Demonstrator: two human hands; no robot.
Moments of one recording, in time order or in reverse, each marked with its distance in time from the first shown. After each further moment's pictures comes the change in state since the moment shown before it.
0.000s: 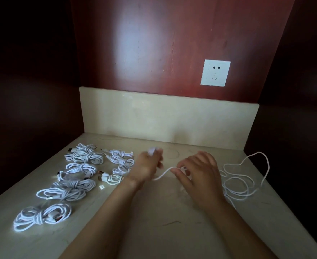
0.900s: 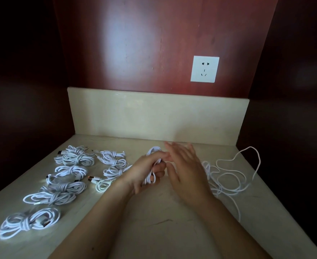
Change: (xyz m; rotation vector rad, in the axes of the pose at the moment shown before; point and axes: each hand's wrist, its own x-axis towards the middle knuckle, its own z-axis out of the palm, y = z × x) left_hand -0.011 0.014 0.014 -0.477 -0.392 -0.213; right_hand 0.003 -0.002 0.010 0.145 -0.078 0.053
